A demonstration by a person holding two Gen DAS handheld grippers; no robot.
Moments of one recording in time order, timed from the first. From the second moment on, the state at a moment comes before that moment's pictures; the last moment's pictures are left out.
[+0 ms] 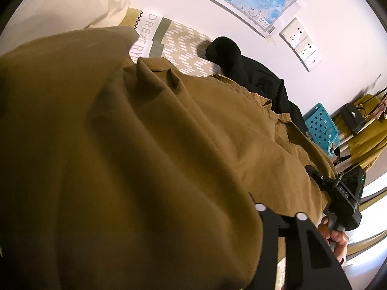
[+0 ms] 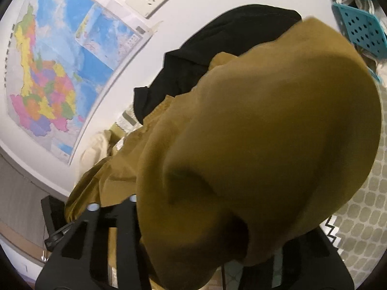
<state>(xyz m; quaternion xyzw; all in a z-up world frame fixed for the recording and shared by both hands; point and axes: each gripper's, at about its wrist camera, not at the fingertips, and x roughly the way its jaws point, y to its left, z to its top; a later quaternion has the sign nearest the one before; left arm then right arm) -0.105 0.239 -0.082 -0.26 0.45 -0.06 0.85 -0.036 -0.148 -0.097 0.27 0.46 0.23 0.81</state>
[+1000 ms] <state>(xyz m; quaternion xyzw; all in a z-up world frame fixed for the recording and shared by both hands) -0.130 0.252 -0.086 -0.24 0.47 -0.11 0.84 -0.057 -0.162 -0.109 0.28 0.49 0.26 0.78</state>
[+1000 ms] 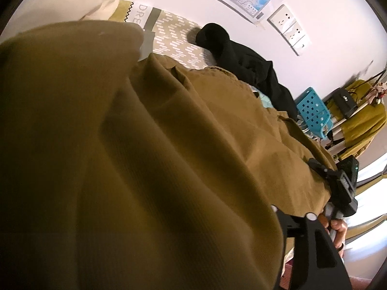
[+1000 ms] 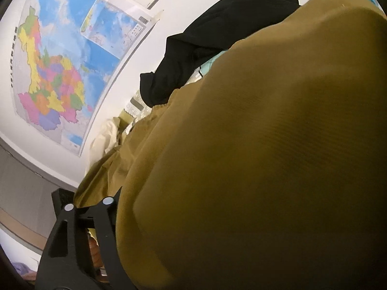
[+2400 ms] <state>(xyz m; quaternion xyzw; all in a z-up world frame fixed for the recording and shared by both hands) -0.154 0.436 0.182 -0.15 0.29 -0.09 0.94 -0.023 -0.032 0.163 0.23 0.27 0.47 0.81</state>
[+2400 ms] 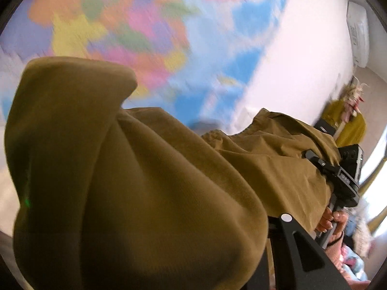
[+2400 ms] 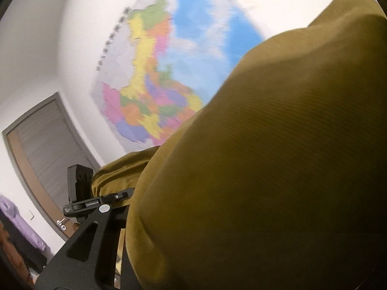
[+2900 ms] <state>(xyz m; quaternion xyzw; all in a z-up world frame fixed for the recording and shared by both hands) -0.167 0.755 0.135 -0.16 0.26 0.16 0.94 0.007 0.274 0.095 0.22 0.33 0.57 0.72</state>
